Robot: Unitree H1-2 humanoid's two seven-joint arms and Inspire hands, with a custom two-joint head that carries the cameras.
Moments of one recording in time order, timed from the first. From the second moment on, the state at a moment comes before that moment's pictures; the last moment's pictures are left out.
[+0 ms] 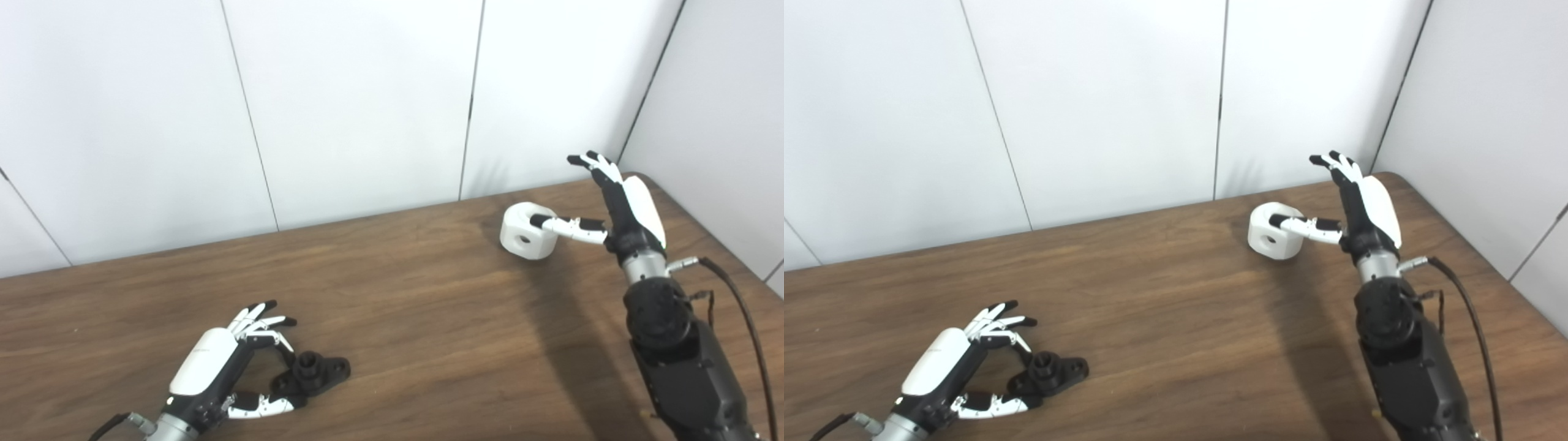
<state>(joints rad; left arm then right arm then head) -0.27 0.37 -0.29 0.23 0.57 -0.43 -0.02 -0.30 -0.43 -0.17 -0.01 -0.48 0.23 -0.08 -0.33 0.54</state>
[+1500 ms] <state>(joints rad) -0.27 0.37 -0.27 0.23 0.54 -0.44 -0.06 -0.35 -0.49 -0.06 0.18 -0.50 0.31 -0.08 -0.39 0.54</state>
